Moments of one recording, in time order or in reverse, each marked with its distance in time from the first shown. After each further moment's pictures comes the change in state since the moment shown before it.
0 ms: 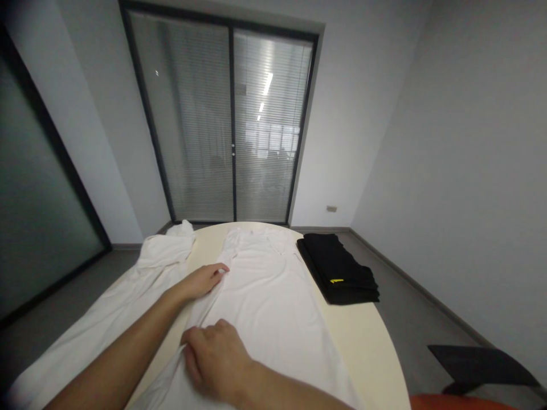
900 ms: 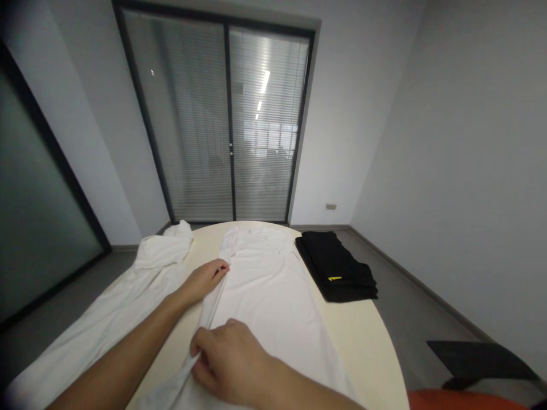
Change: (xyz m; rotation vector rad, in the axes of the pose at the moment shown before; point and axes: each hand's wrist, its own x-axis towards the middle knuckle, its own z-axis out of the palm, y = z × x) left_hand 0.002 0.013 0.014 0.191 0.255 0.251; right_hand -0.028 0.008 -0.053 0.228 -0.091 0.018
